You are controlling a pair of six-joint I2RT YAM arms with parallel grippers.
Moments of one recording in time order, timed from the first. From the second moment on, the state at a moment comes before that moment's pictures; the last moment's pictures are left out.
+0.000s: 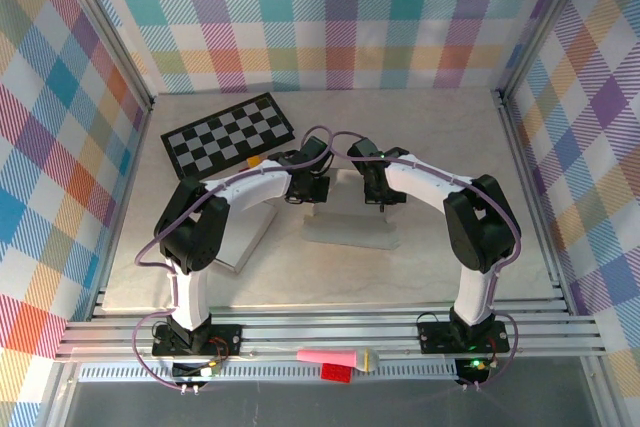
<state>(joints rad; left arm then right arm) -0.66 1.93 1.39 -0.60 -0.09 -0.48 0.59 1.86 1.31 -0.84 0.38 0.64</state>
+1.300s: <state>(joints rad) -0.65 1.89 1.25 -0.35 -0.20 -0.58 0.58 1.86 1.32 -0.86 0.28 0.66</state>
